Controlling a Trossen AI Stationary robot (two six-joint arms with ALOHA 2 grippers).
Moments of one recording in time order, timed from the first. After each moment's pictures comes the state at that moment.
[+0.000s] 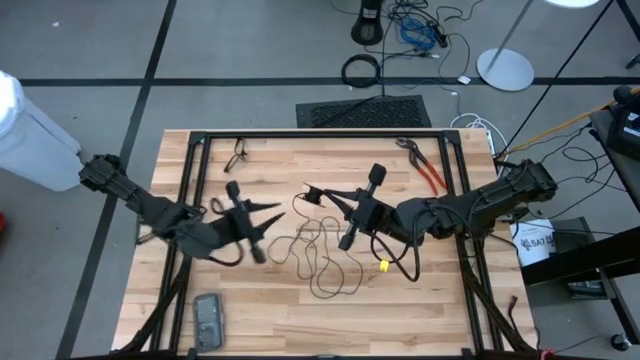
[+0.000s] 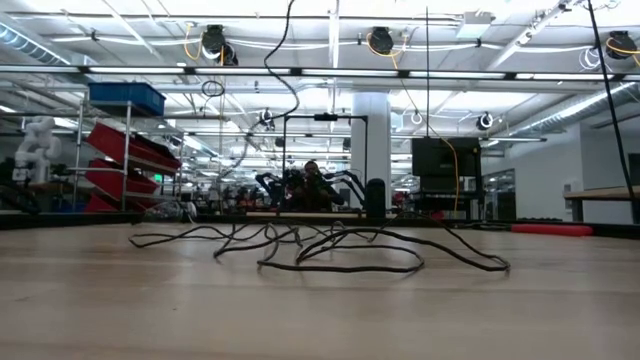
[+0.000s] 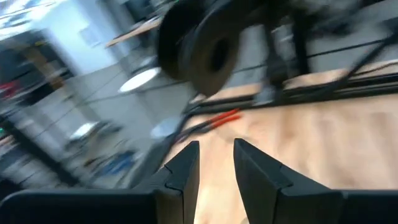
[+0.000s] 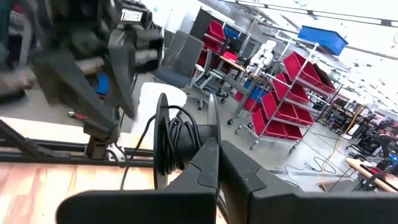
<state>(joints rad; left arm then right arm) -0.55 1.19 1.16 -0.28 -0.96 0.11 0.36 1.46 1.33 0.15 0.83 -0.39</state>
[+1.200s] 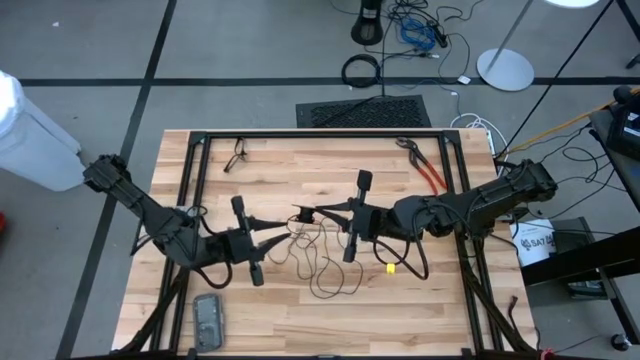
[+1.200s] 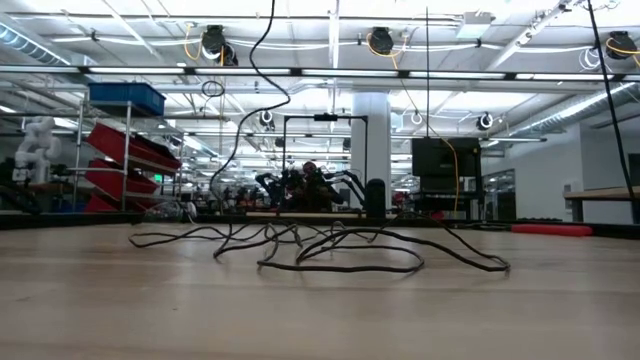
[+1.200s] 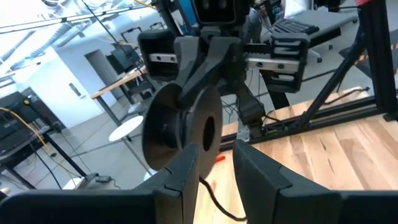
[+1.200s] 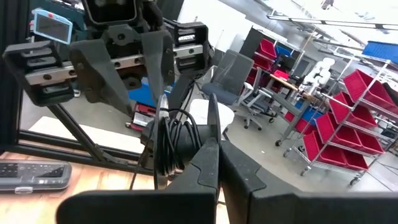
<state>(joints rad) -0.63 1.25 1.16 0.04 -0.91 0.41 0.34 1.46 1.33 0.14 0.57 -0.35</state>
